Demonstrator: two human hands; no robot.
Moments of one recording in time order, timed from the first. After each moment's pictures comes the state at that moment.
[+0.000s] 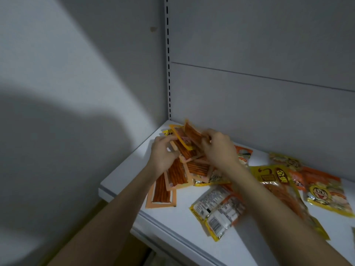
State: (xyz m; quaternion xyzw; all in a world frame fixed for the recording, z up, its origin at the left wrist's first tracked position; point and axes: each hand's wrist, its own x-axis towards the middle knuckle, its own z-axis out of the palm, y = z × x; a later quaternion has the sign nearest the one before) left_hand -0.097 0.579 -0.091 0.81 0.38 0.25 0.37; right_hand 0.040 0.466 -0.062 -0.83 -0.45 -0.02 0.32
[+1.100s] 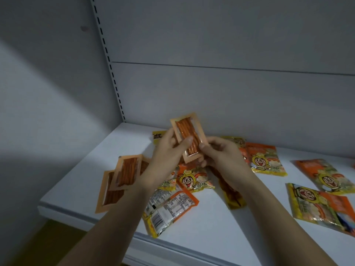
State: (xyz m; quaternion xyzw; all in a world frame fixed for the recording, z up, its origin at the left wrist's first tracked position) left_hand -0.042 0.449 -0.064 0.71 0.17 0.26 0.63; right_hand 0.055 0.318 -0.070 -0.61 -0.29 0.27 0.69
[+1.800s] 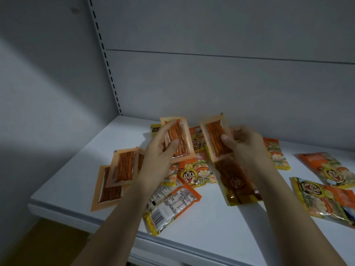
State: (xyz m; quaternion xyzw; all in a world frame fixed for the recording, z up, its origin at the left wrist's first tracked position) left_hand -0.060 0.461 -0.092 0.72 0.15 0.29 0.62; right_hand 0.076 0.300 -0.067 -0.77 -0.19 0.09 0.60
